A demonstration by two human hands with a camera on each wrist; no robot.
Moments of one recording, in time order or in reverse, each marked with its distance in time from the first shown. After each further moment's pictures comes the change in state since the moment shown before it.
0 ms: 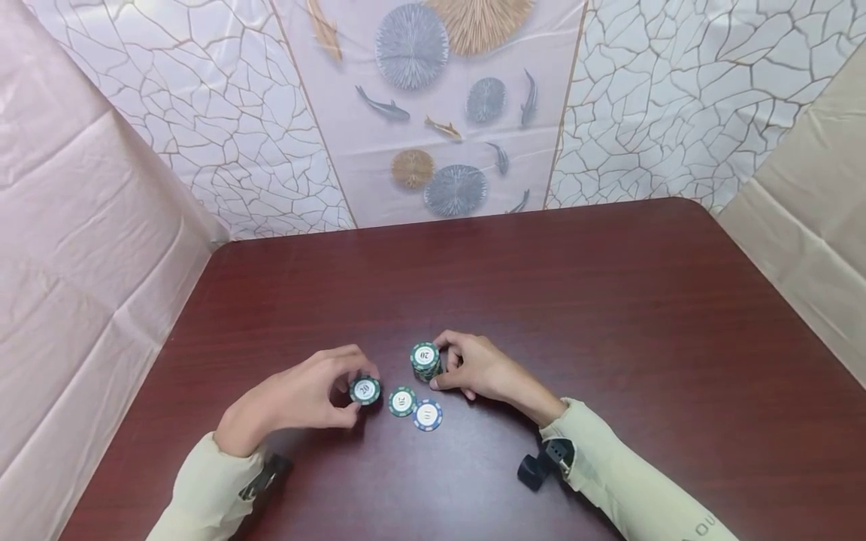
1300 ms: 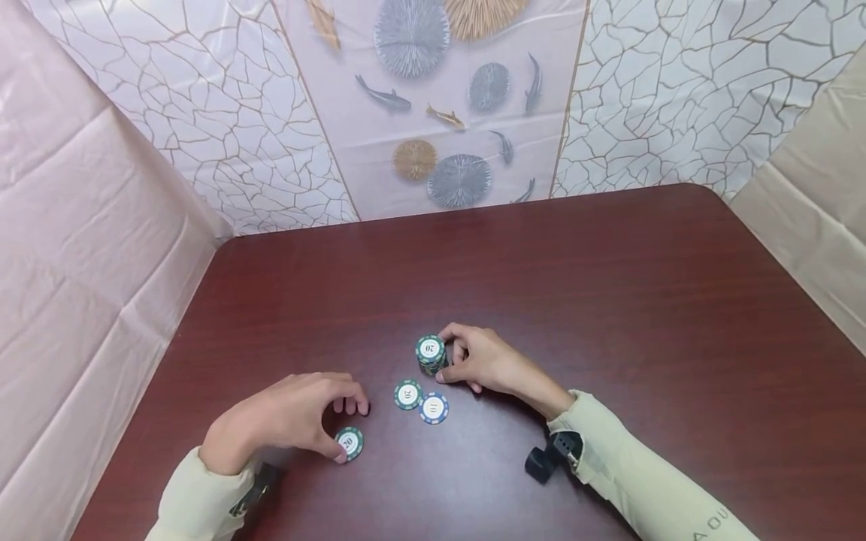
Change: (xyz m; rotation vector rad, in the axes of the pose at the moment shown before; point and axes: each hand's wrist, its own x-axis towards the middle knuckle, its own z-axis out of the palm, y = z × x) left_hand -0.026 0.008 0.003 0.133 -0.214 -0.179; right_hand 0.001 0.001 0.000 0.002 0.001 0.015
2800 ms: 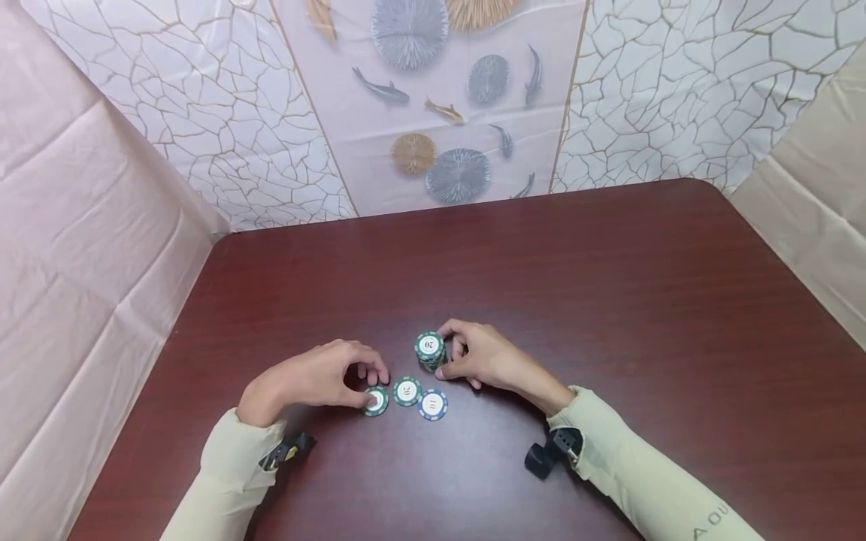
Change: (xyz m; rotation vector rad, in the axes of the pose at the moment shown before) left_hand 0.050 -0.016 -0.007 -0.182 0.002 0.091; right_hand 0.001 -0.001 -0.001 0.019 -0.011 0.000
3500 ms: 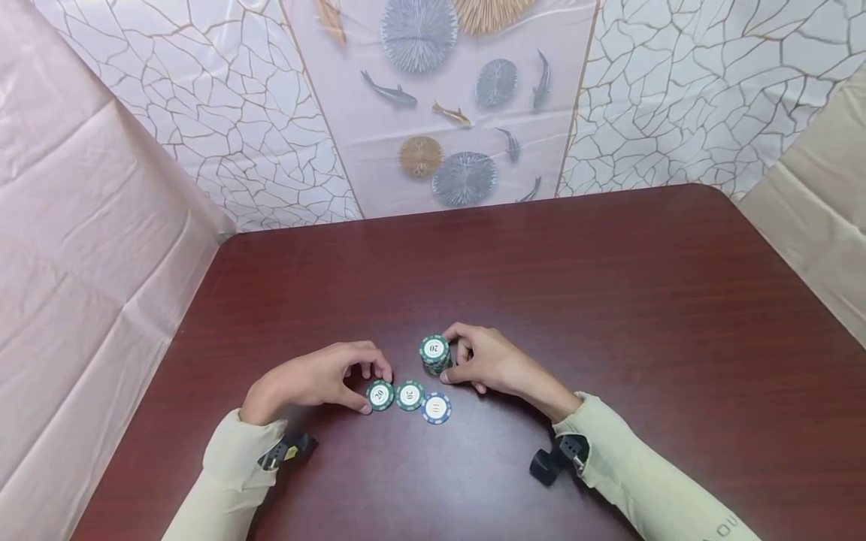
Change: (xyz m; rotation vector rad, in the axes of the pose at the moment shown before) left_hand -0.004 -0.010 -0.001 -0.088 -0.011 0.022; right_hand 0.001 0.001 0.002 -0.011 0.010 -0.005
